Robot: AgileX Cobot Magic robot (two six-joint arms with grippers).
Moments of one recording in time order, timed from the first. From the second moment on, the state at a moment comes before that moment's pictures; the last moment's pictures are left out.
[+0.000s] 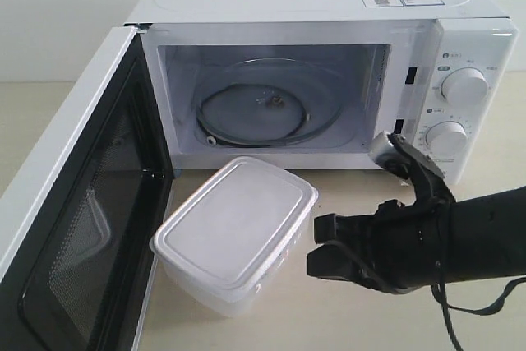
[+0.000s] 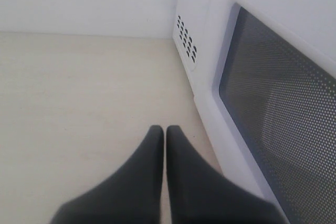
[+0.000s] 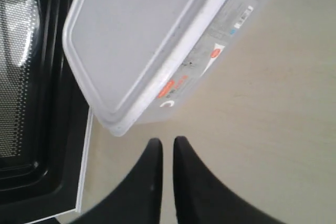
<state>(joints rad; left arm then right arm) -0.02 0.00 0.00 -0.09 0.31 -0.03 0.34 1.52 -0.49 1.74 0.56 -1.21</state>
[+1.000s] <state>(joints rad) -0.02 0.00 0.00 -0.09 0.31 -0.03 0.24 1.80 -0.64 1.74 0.70 -1.17</state>
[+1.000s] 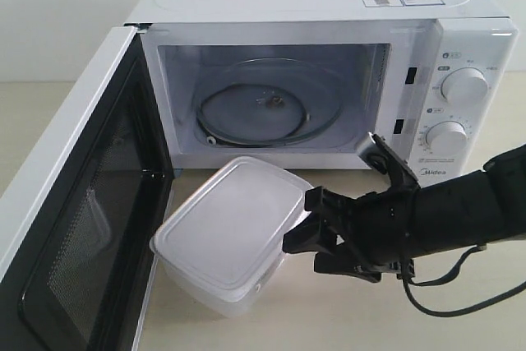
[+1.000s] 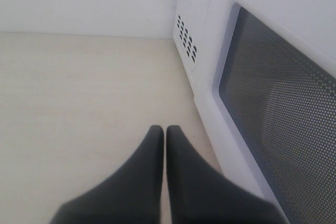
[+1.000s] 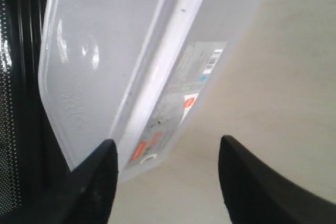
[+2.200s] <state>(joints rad) -0.02 0.00 0.00 -0.09 0.31 -0.03 0.37 1.85 -0.78 1.74 0.57 -1.02</state>
